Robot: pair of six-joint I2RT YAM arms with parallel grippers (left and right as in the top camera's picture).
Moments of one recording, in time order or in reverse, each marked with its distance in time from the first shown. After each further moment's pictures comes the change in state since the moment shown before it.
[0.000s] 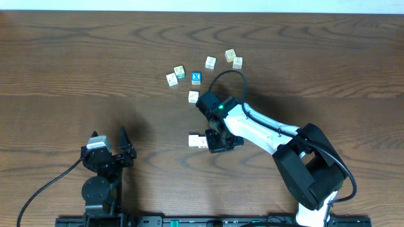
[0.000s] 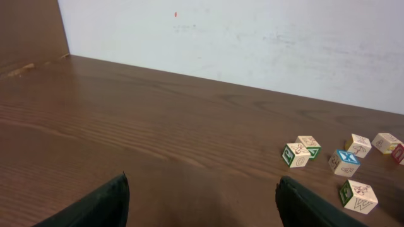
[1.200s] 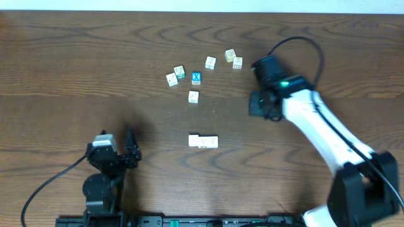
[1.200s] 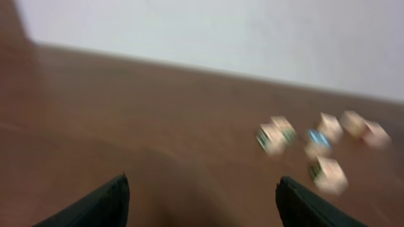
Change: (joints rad) left arm 0.000 0.061 0.008 -0.010 0.129 -0.019; right arm -0.373 -0.291 -0.002 0.044 0.180 -0.063
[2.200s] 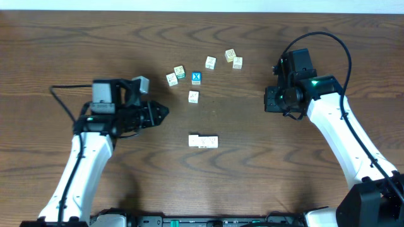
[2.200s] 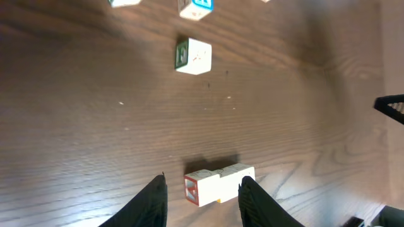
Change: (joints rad) left arm -0.073 1.254 0.805 -0.390 0.573 -0.122; right arm -0.124 -0.086 -0.002 -0.017 -0.149 -0.214
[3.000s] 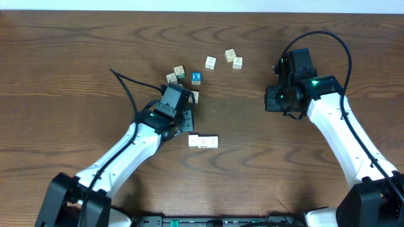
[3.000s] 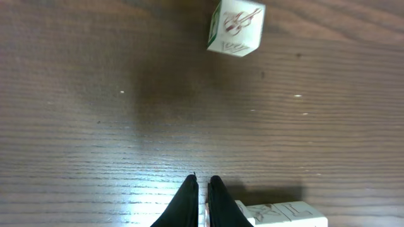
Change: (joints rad) left arm -0.433 0.196 0.043 0.064 -0.607 -0.266; right arm -0.002 0.000 0.000 0.009 0.017 -0.007
